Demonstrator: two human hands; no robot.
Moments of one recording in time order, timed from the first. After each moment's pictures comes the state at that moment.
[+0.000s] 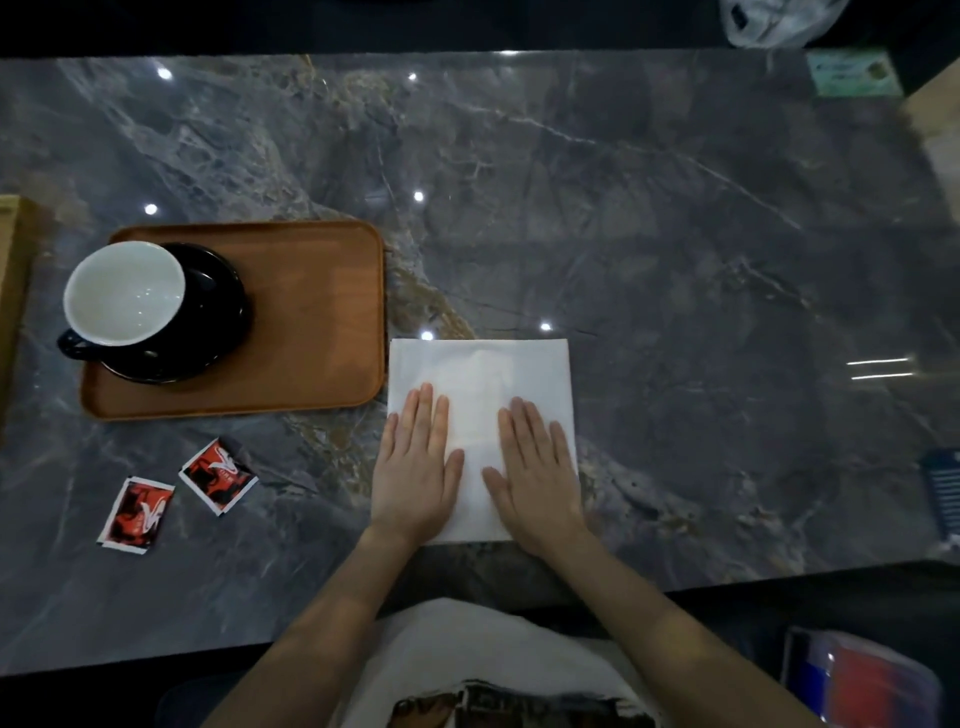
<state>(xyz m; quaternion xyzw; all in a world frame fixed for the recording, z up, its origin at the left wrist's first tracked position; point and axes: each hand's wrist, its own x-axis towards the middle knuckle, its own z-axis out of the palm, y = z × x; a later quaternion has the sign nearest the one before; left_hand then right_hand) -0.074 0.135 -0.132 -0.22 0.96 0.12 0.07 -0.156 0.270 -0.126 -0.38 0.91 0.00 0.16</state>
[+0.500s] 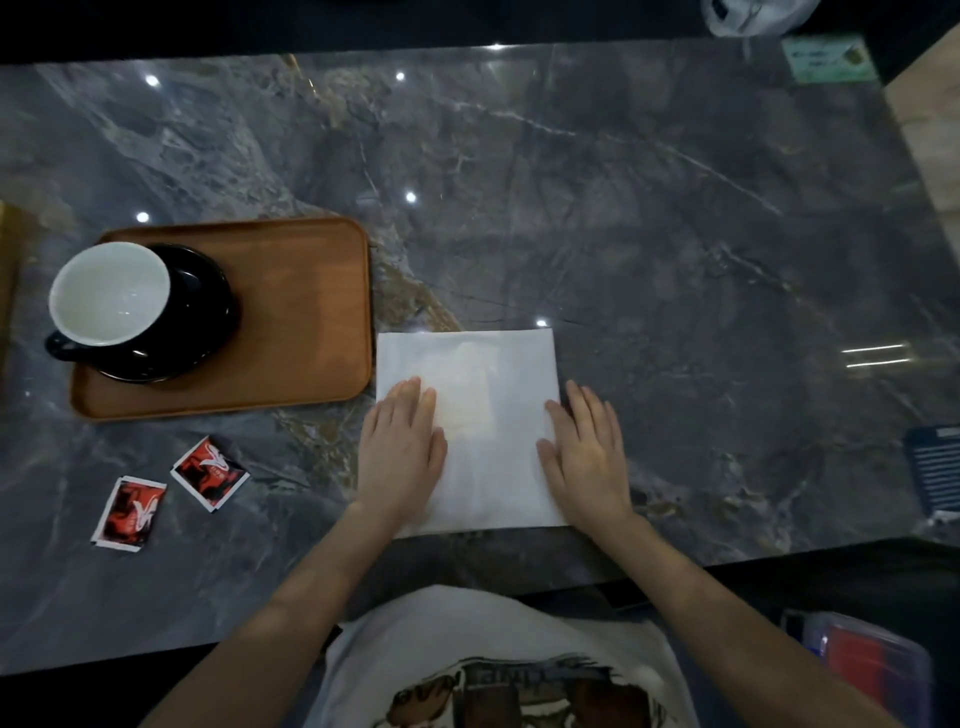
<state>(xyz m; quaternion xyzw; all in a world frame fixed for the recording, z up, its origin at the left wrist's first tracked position) -0.085 0.126 -0.111 -0.21 0.97 0.13 0.03 -0.191 0.311 -0.117 -0.33 0.94 -0.08 0.07</state>
